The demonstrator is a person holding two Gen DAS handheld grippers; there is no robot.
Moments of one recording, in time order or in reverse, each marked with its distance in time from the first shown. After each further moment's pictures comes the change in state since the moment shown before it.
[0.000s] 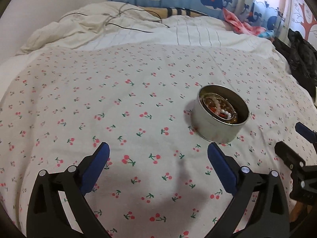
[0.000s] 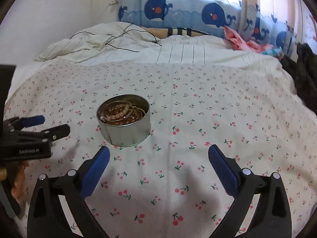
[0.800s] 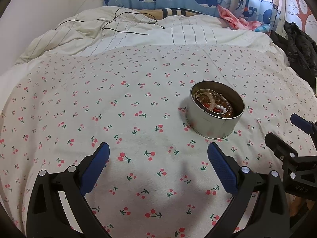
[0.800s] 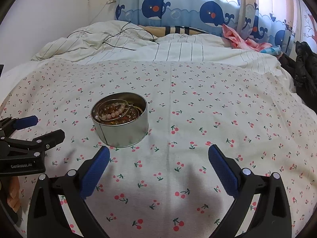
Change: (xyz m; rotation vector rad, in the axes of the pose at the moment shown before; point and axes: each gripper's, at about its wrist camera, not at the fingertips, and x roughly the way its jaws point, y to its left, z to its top) left arm -0.005 -0.015 -0.004 0.057 0.001 0.018; right arm 0.010 0.004 -0.004 -0.009 0.012 -0.009
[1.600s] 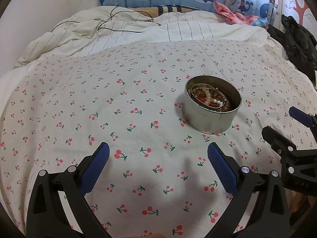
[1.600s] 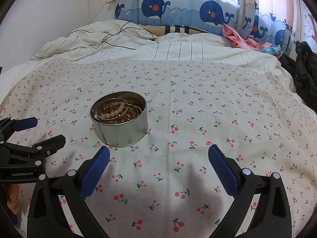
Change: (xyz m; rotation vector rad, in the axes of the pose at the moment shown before) left arm 0.000 -0.008 -0.003 0.039 0.014 0.000; right arm 0.003 0.000 0.000 0.002 0.003 -0.004
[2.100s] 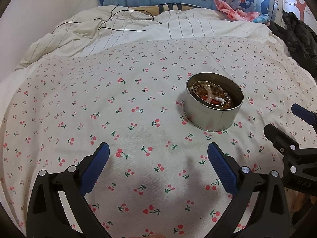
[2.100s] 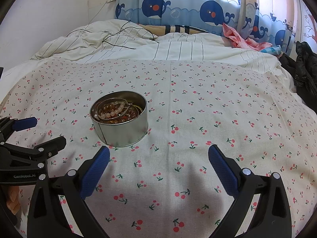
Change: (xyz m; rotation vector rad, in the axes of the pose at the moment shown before) left arm 0.001 -0.003 0.002 0.012 0.015 0.028; right arm 0.000 0.000 0.000 0.001 0.000 0.000
